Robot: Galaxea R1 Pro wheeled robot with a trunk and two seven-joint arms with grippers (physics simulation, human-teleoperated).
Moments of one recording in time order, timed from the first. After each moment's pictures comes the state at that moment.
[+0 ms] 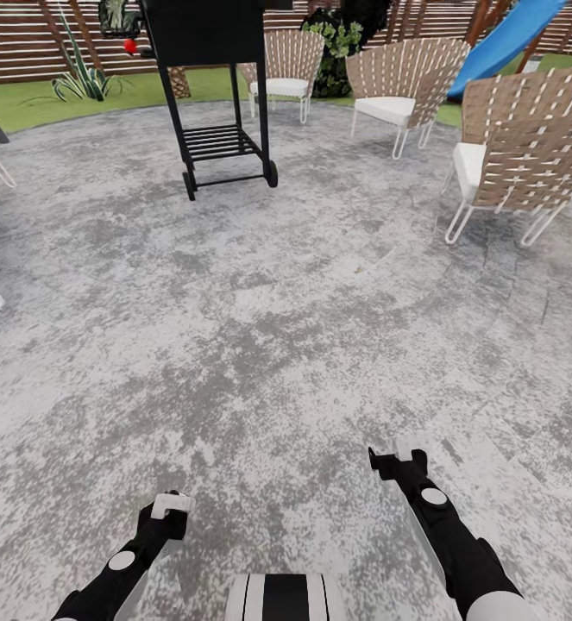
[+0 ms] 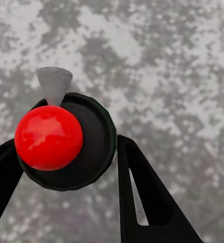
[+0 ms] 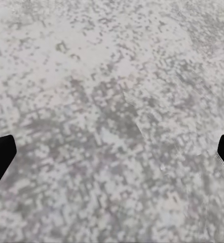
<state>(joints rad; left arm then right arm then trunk) -0.48 0.07 -0.01 -0.41 -0.04 -0.24 -0.08 -0.47 -0.04 0.00 -0.85 0.11 0.08 0.00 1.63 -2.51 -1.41</state>
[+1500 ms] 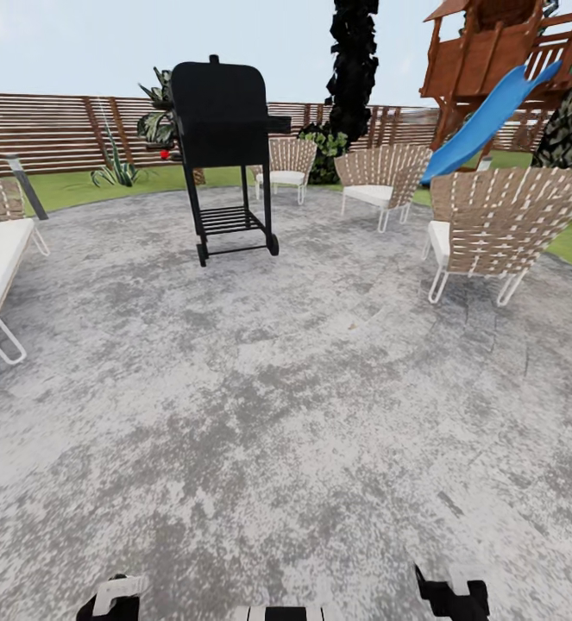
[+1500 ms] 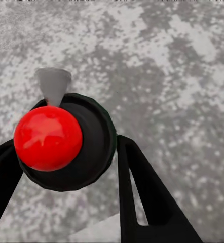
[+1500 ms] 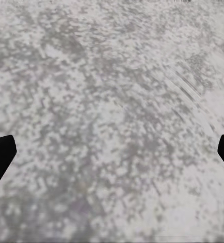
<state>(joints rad) -0.25 0.10 0.19 -0.41 -0.04 -0.34 -0.04 -0.36 -0.14 -0.09 -0.23 0.11 -0.47 0.00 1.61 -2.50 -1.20</state>
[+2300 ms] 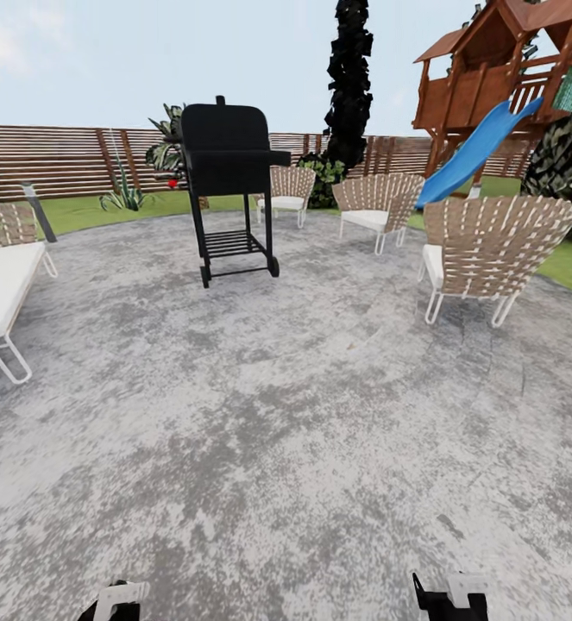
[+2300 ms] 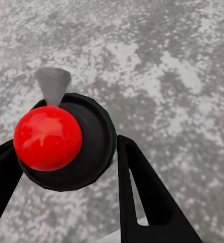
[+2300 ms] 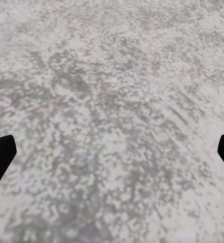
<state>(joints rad) -0.23 0.10 0.19 -0.41 -0.05 -0.34 -0.03 -0.36 -0.13 -0.11 -0.16 0.11 -0.56 0.00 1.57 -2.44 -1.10</state>
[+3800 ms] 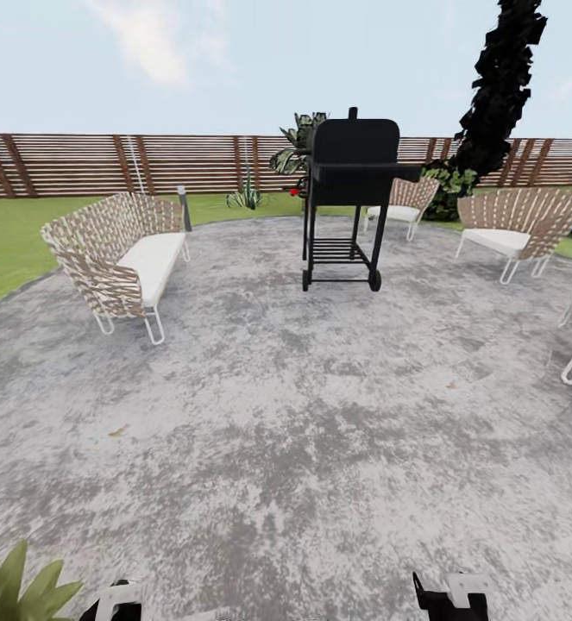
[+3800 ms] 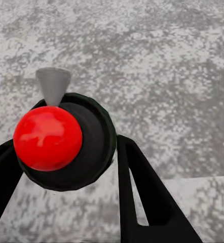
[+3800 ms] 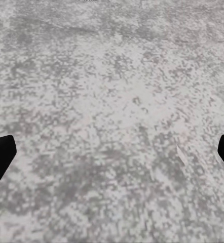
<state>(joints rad) -0.23 0.09 0.18 -0.41 -0.05 -0.34 -0.03 -0.36 -0.13 -0.11 -0.16 0.10 -0.56 0.00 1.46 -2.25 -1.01</state>
